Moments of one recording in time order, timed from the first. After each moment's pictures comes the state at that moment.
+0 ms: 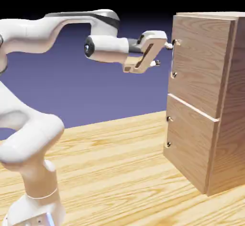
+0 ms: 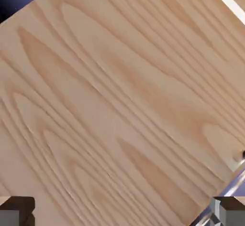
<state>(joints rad) -0.77 -0.84 0.85 -2.38 2.21 2.97 1.58</state>
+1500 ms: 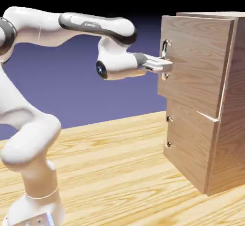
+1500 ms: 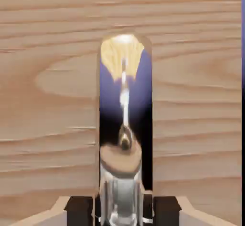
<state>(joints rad) -0.47 -0.58 0.62 -2.36 2.81 2.78 1.42</state>
